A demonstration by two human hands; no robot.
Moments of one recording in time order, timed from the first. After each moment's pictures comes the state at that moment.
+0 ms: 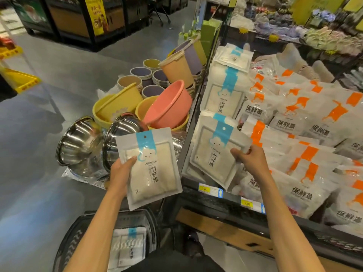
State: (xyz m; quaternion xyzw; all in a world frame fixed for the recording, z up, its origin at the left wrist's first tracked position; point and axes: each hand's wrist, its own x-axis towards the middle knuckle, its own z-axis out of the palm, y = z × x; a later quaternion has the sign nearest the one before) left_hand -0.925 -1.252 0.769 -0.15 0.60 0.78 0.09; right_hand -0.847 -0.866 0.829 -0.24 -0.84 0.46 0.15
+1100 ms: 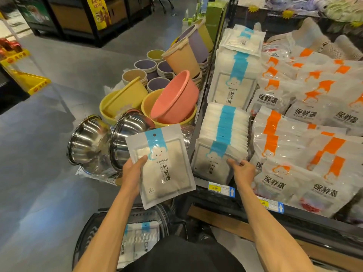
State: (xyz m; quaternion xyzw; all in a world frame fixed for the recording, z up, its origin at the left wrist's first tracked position) left_hand -0.938 -1.231 0.760 -0.17 0.60 0.77 0.10; right_hand -0.867 -0.902 0.710 -0.40 -0.73 0.52 0.19
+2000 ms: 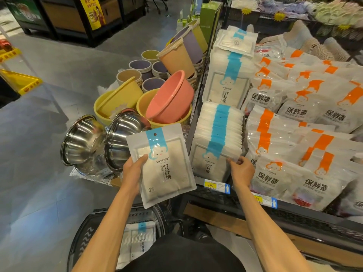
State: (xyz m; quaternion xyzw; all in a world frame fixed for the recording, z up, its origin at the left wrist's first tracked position) left_hand -0.937 -1.224 0.750 -0.16 0.59 0.78 0.14; right_hand -0.856 -0.900 0.718 -0.43 -0.76 0.44 0.20
